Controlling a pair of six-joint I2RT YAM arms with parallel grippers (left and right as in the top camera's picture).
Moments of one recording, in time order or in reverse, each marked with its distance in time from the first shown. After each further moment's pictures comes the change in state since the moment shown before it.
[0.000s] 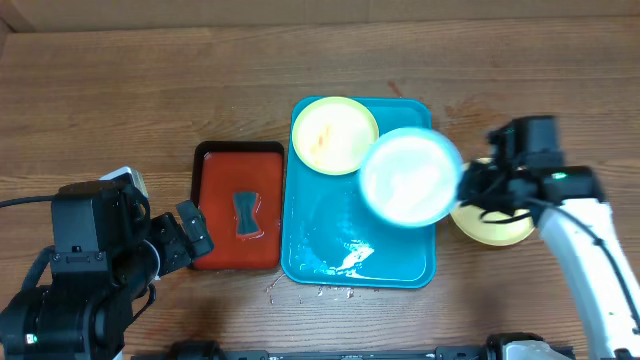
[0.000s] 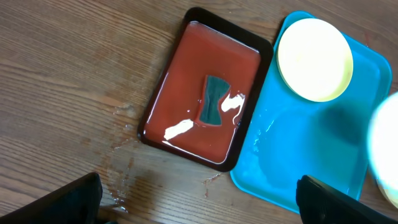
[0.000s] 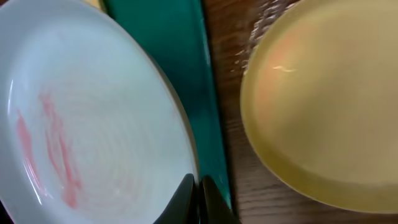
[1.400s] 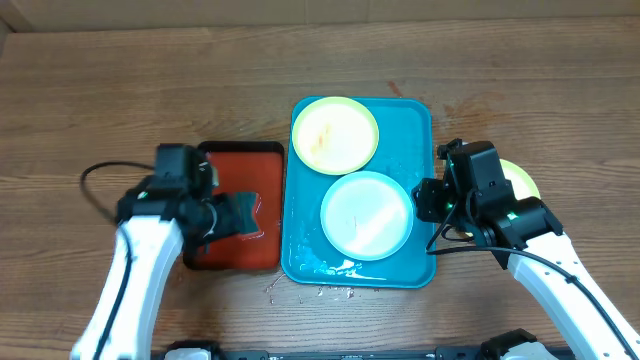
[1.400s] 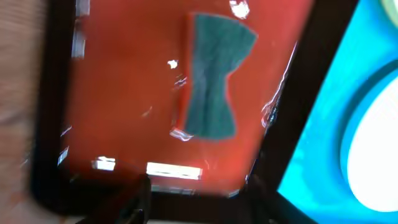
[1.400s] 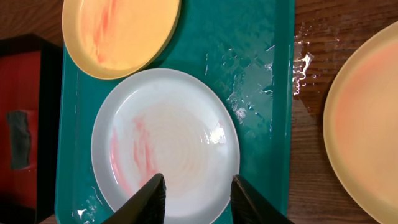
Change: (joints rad) left arm -0.035 0.403 -0.522 0.547 0.155 0.097; right arm 0.269 -0.124 -0.127 0.188 0.132 0.105
